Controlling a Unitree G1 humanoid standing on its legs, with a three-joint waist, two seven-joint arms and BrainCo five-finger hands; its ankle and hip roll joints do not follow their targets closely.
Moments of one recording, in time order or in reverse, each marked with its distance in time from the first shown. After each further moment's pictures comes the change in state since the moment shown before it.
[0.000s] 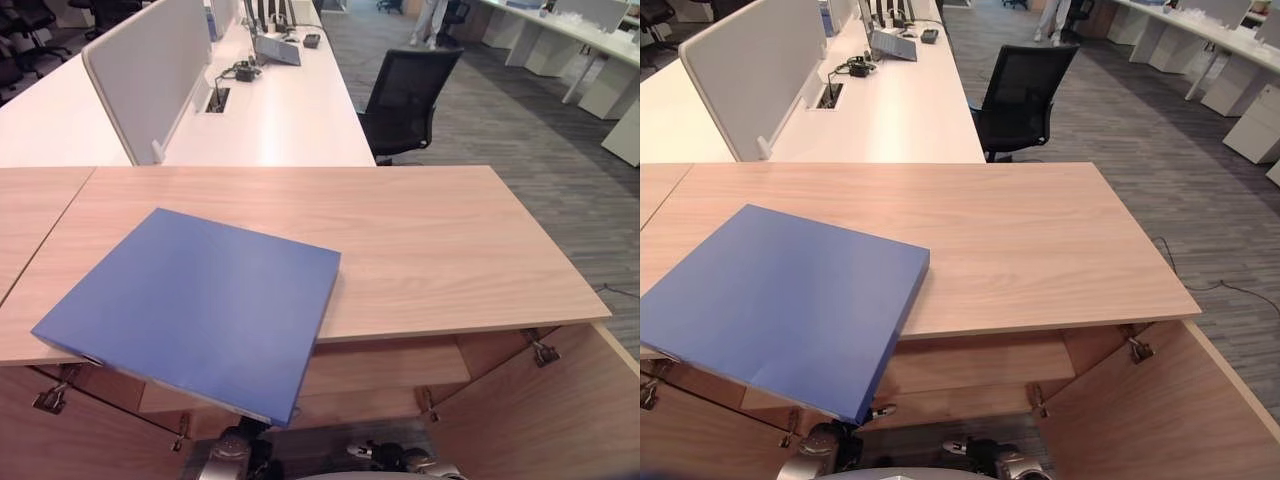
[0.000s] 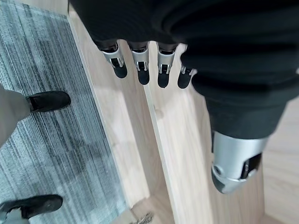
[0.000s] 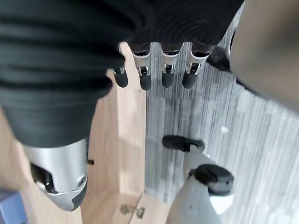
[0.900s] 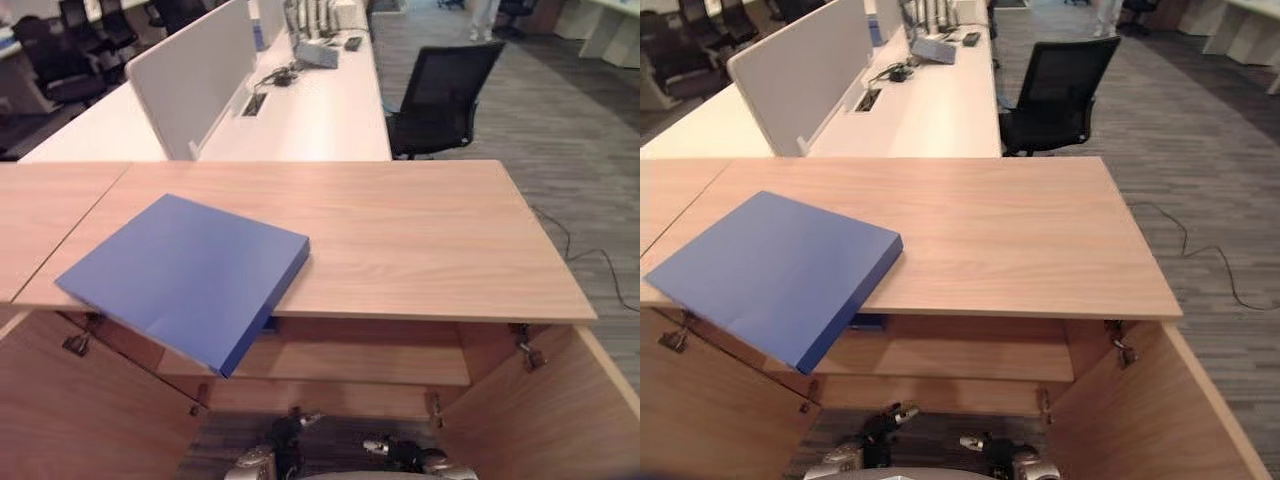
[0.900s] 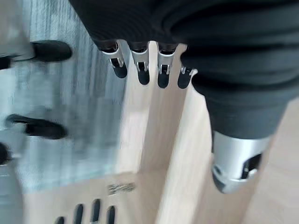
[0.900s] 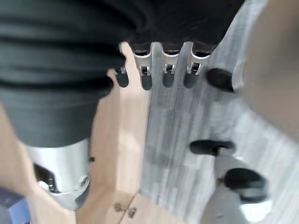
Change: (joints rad) left arm 0.004 -0.168 0.075 0.120 -0.238 -0.015 0.004; right arm 0.044 -0.060 -0.064 -0.117 0.033 0.004 -0.002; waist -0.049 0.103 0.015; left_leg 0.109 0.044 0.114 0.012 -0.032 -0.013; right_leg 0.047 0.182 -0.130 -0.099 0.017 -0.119
